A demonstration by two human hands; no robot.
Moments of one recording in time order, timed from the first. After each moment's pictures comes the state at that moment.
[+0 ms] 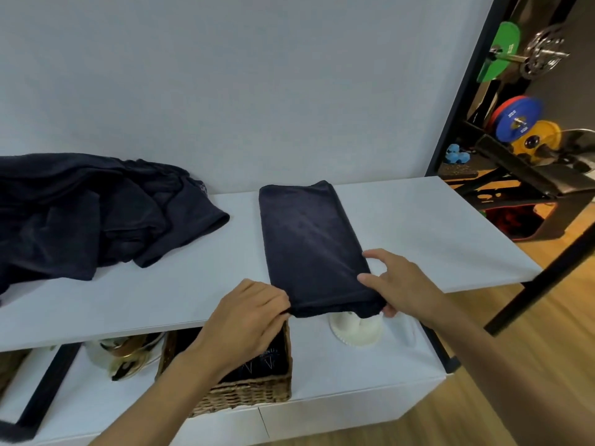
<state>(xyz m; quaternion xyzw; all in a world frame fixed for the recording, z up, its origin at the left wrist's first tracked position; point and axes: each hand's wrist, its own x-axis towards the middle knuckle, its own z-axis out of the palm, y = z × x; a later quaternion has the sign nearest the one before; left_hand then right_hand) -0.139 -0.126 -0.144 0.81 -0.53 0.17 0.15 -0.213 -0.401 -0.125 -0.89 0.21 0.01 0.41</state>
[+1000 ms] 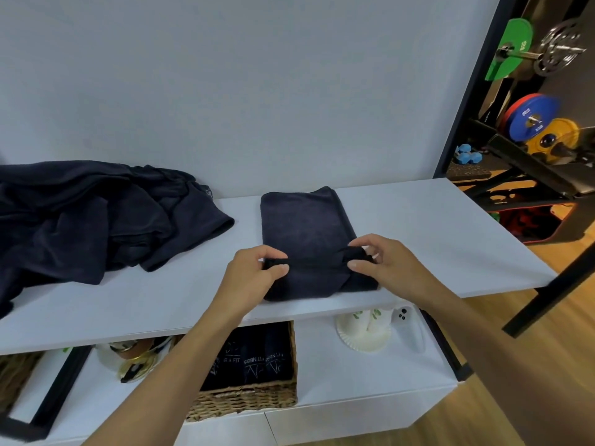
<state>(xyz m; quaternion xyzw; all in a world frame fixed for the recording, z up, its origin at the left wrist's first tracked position) -0.108 -0.161 -0.110 0.83 -0.13 -0.11 0.53 -0.188 -0.406 -0.117 -0.88 0.10 -0.07 0.45</state>
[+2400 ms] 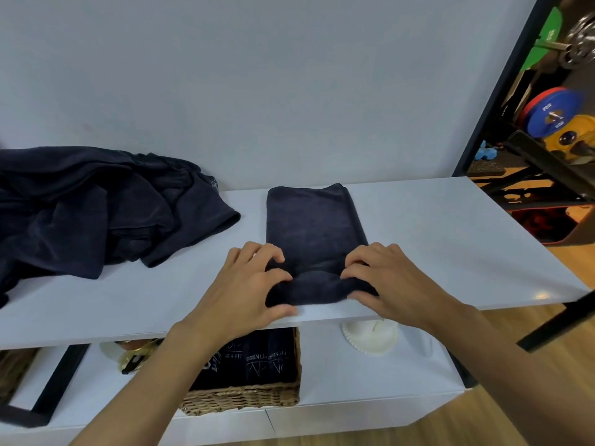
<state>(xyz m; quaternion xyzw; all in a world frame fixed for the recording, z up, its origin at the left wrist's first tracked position) -0.096 -0.132 -0.123 0.88 -0.45 0.10 0.11 -0.180 -0.396 -0.124 -0.98 -0.18 -0.11 0.06</state>
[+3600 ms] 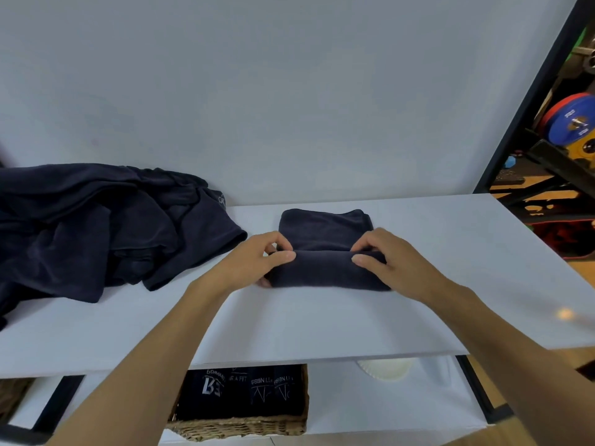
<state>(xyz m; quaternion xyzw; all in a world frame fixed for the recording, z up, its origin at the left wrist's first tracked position) -0.005 -0.162 -0.111 0.85 -0.24 -0.19 0.44 -0.107 -0.422 -0.118 -0.94 -0.04 -0.09 0.33</state>
